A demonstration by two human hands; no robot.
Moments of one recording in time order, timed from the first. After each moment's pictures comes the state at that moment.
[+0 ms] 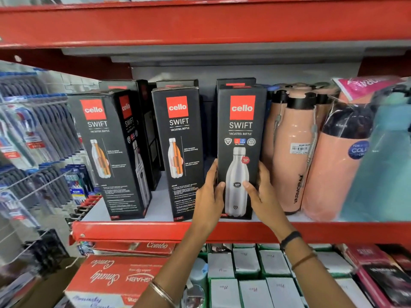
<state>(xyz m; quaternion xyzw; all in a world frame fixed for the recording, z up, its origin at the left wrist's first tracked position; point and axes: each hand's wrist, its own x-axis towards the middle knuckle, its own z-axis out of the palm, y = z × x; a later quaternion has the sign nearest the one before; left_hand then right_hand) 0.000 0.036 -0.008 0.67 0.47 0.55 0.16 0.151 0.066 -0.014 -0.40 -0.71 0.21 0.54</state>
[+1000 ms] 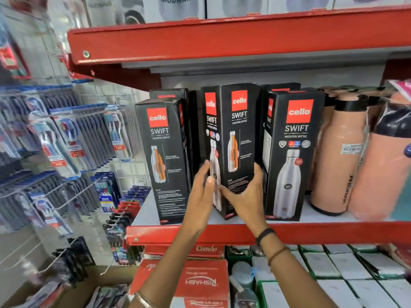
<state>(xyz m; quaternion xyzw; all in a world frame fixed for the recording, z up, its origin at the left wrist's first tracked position) -0.132 0.004 0.018 0.61 0.43 0.58 0.33 -0.012 0.047 0.000 -0.45 -0.60 0.20 0.63</state>
